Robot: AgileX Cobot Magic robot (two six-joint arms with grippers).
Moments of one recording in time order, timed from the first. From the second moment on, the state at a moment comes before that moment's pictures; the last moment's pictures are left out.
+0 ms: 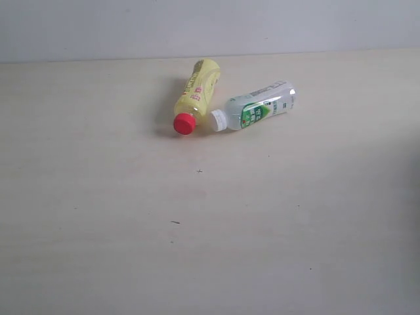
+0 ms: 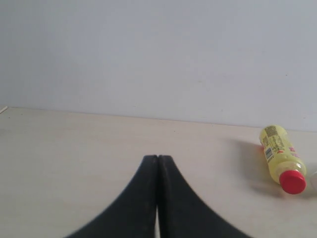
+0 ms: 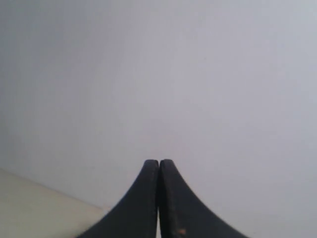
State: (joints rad) left arm 0.08 0.01 0.00 0.07 0.13 -0.17; right arm 0.34 0.17 -0.43 0.54 0.17 -0.68
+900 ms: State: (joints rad) left arm 0.08 0.01 0.00 0.07 0.13 -0.17; right arm 0.34 0.00 -0.43 0.52 0.19 -0.68
